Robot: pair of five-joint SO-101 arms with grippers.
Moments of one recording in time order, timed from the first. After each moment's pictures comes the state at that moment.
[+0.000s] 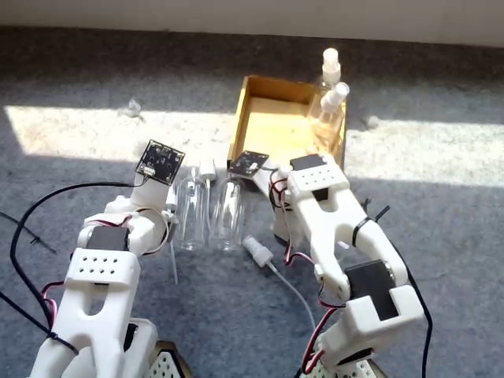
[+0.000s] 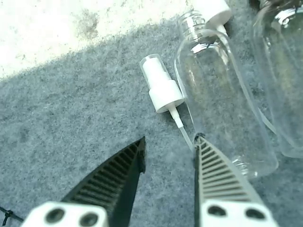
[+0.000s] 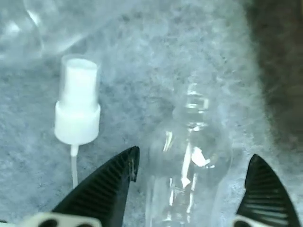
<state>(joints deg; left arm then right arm) -4.2 -45.1 64.9 47.0 -14.0 -22.0 6.1 22.5 69.7 41.7</state>
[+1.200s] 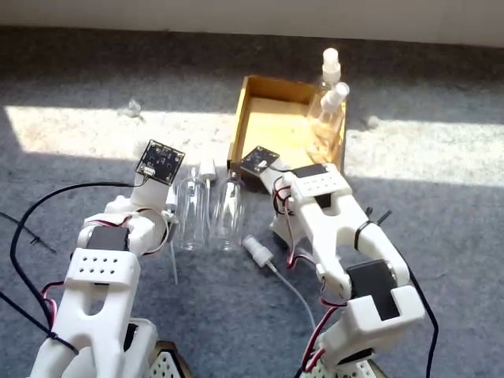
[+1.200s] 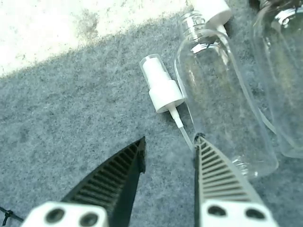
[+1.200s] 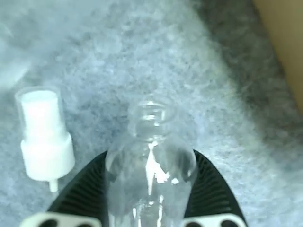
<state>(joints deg) -4.2 -45.1 64.9 47.0 -14.0 -20.5 6.2 28.0 60.6 34.2</state>
